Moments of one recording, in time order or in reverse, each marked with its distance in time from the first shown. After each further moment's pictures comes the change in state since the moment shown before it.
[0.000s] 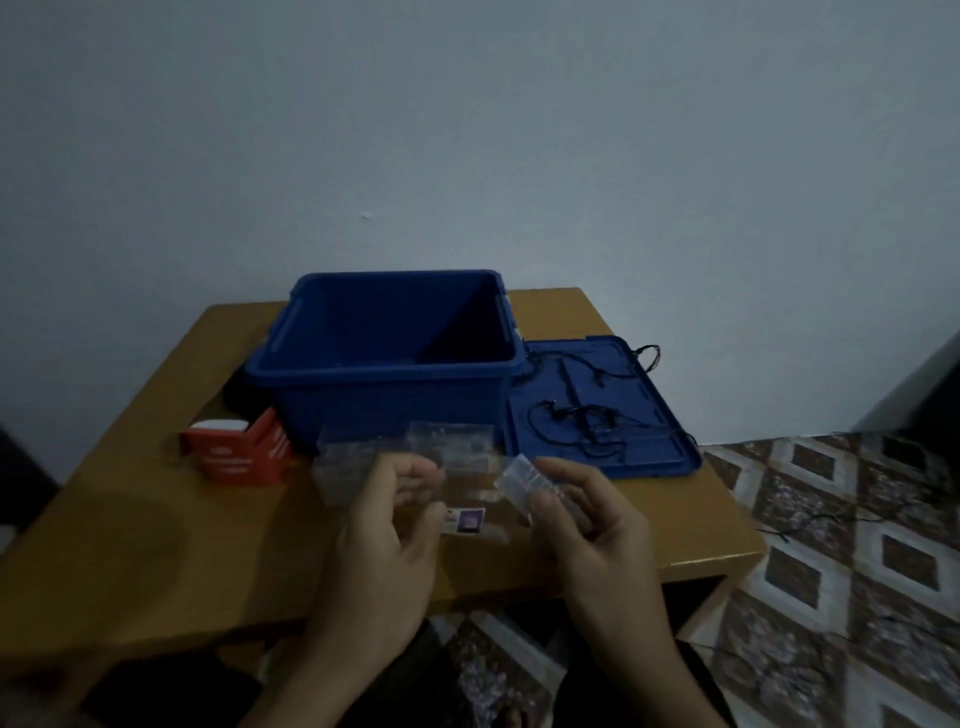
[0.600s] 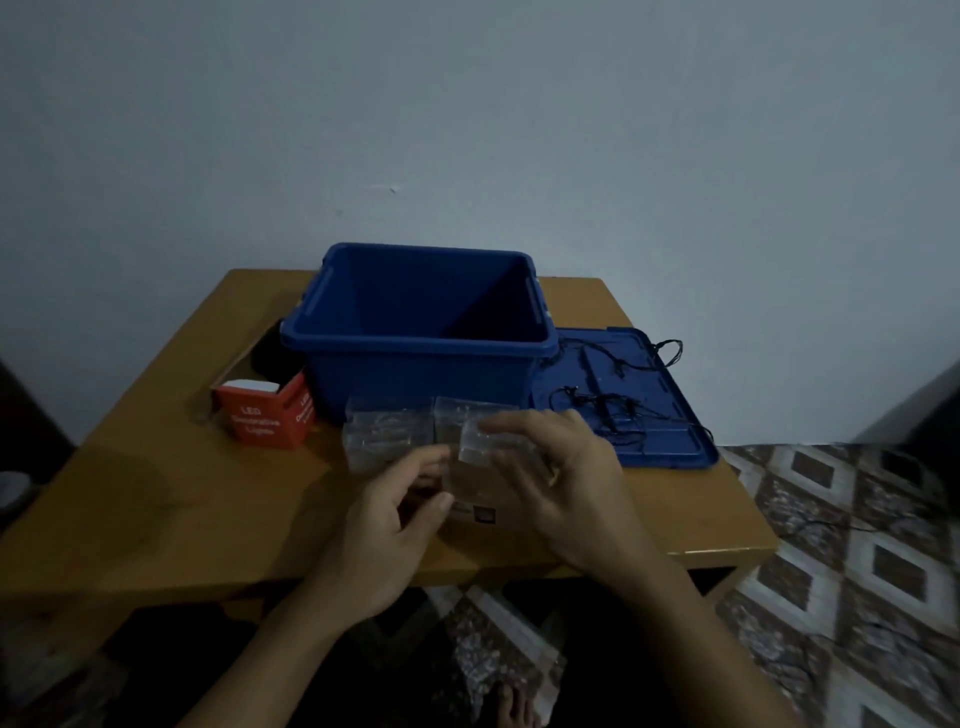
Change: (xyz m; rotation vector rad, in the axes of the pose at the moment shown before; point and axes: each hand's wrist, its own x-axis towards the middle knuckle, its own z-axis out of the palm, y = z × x) left_hand 0.004 -0.056 -0.019 -0.049 -0.208 0.094; right_hand 0.037 -0.007 0.020 -0.724 -0.262 -0.526
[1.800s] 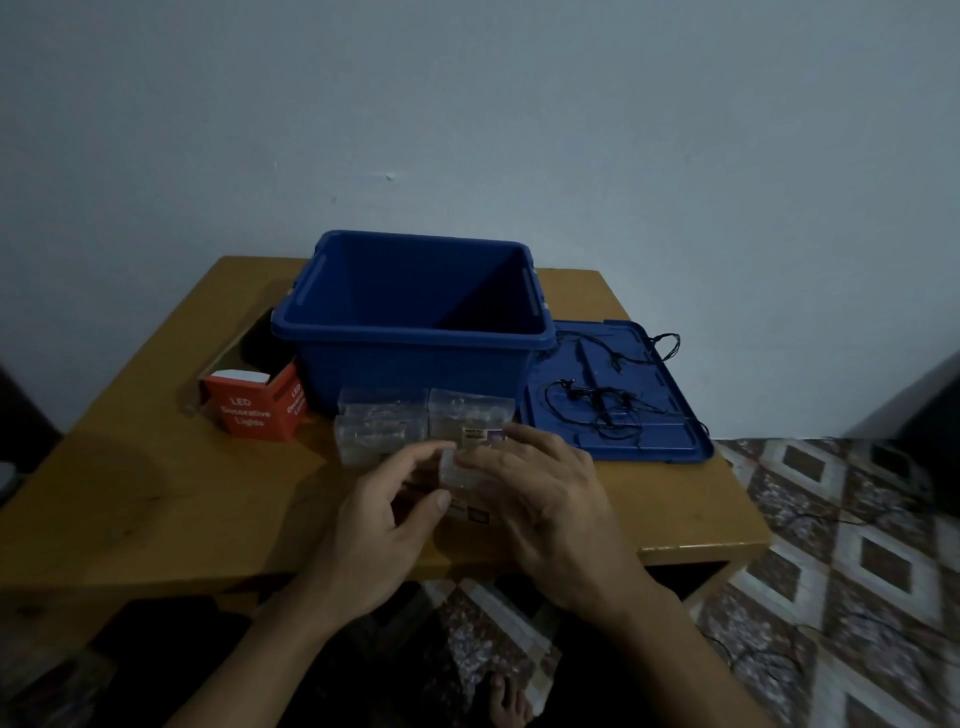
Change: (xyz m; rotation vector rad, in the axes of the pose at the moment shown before) left_hand -0.001 -0.001 0.004 -0.115 -0.018 0.020; right_hand -0.023 0.011 0.015 -0.167 -0.089 -0.115
